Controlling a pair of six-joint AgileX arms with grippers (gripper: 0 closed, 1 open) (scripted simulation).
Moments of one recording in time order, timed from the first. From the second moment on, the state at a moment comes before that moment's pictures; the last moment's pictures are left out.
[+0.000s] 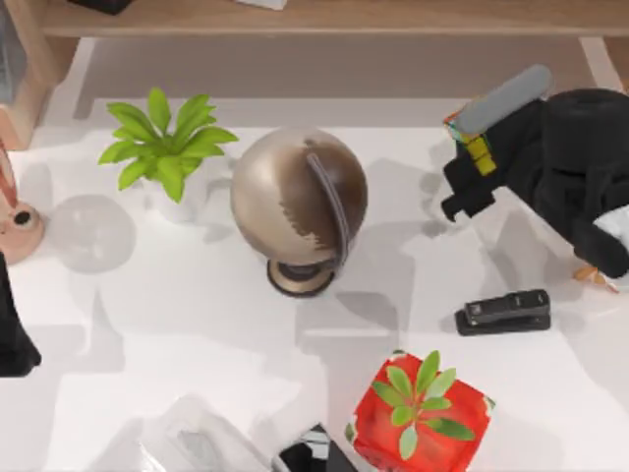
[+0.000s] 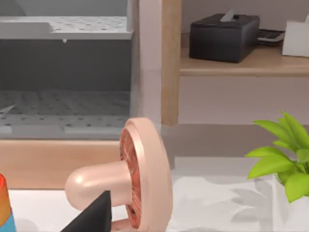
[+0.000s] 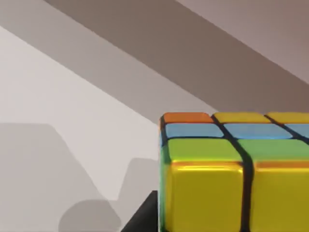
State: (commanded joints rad) left arm 0.00 0.00 0.00 0.00 0.00 0.00; right arm 0.36 1.90 0.84 0.62 0.15 -0.36
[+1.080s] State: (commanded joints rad) left arm 0.00 0.00 0.00 0.00 0.00 0.00; right arm 0.31 2.04 0.80 1.44 0.34 -0.06
